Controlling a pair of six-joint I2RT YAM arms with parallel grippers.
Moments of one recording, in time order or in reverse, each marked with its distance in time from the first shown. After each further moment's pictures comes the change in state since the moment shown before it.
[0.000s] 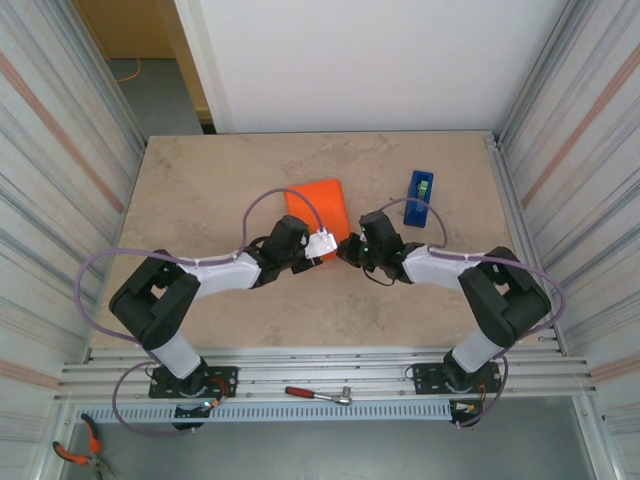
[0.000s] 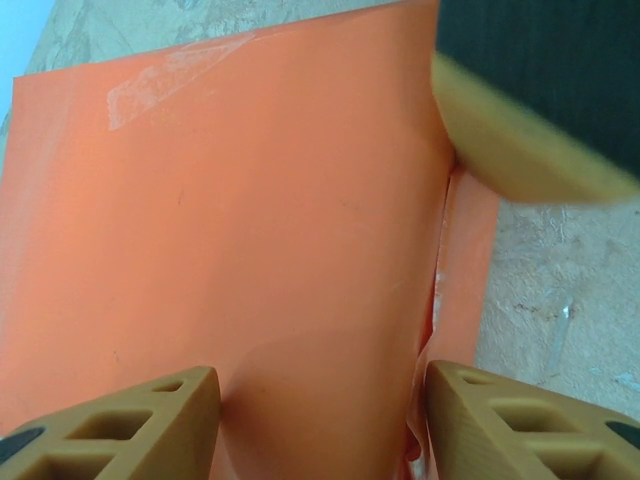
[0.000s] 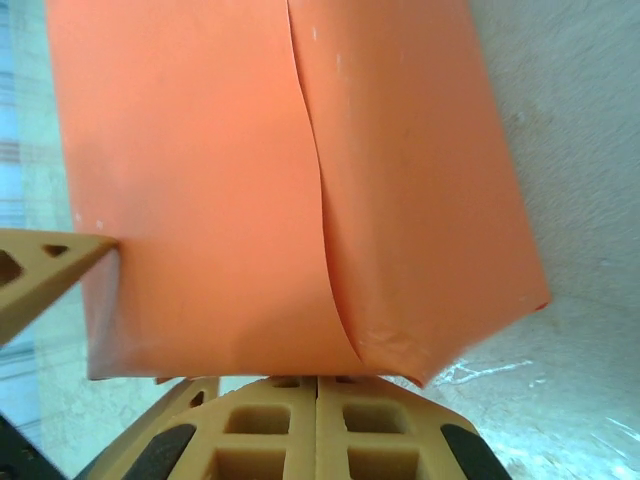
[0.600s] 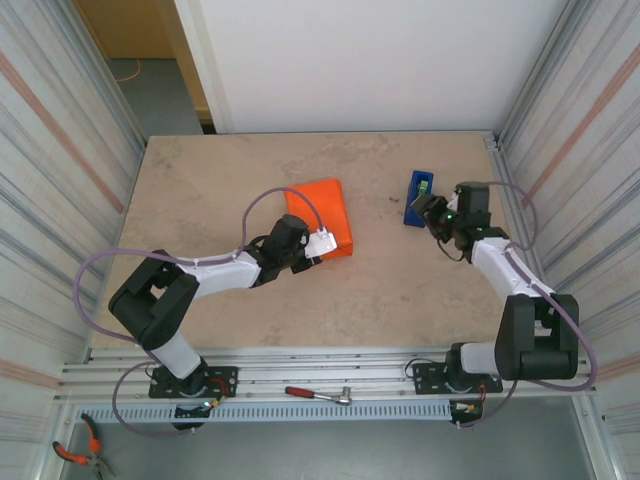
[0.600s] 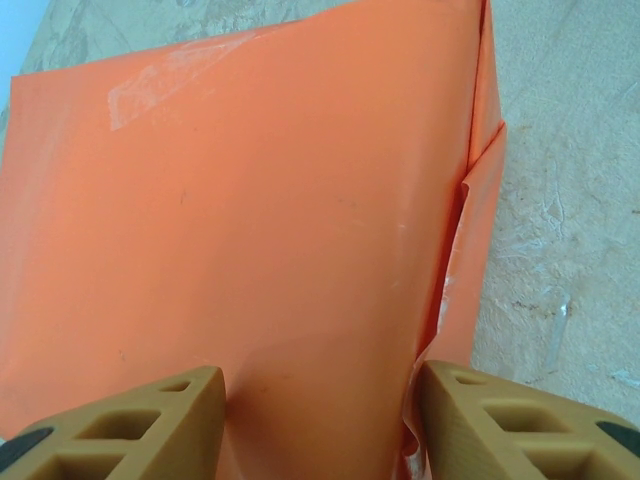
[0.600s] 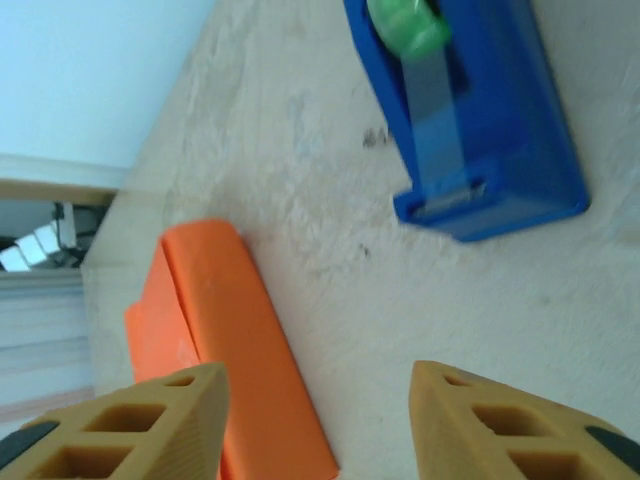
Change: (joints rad) left arm 0.002 -0.004 0.008 -0.020 0.005 -0.004; right arm -0.623 -0.246 0.070 -0.261 -0.178 -0.125
